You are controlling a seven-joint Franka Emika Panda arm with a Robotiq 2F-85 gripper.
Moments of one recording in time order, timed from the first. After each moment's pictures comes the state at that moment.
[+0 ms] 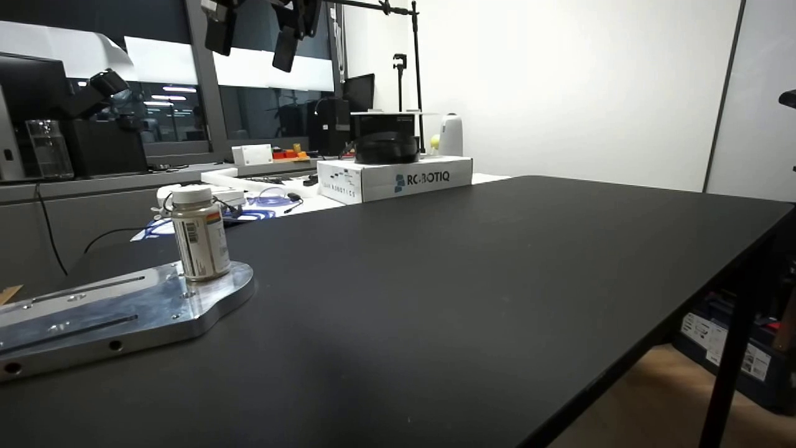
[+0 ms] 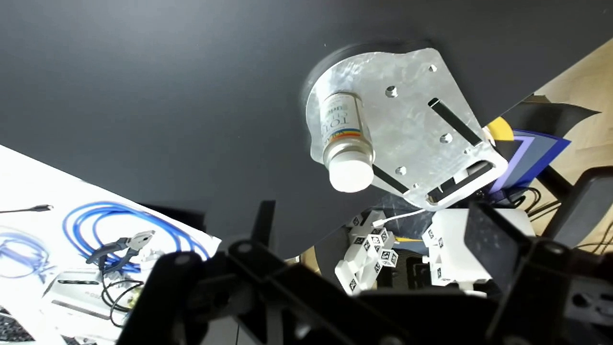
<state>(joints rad) 0.38 0.38 0.26 -1.83 -0.18 2.64 0.15</state>
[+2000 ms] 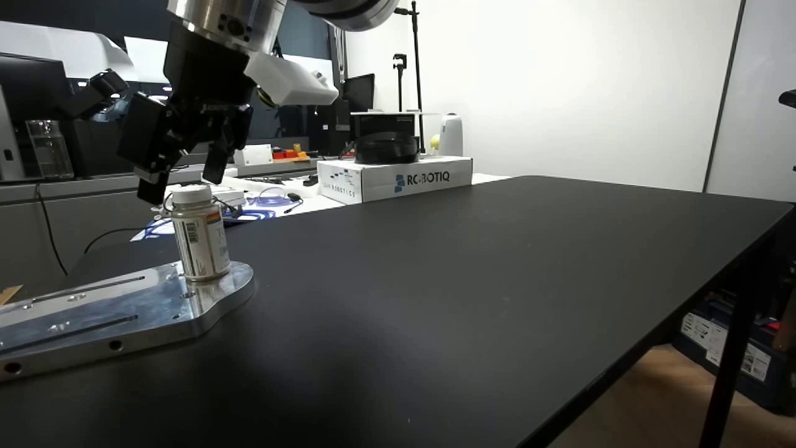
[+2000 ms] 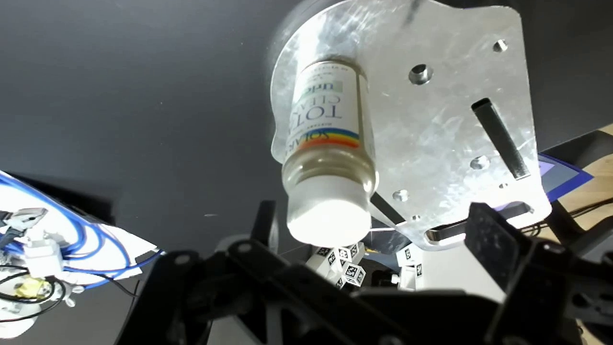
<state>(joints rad) 0.53 0.81 0.15 -1.49 -0.26 2.82 0.05</state>
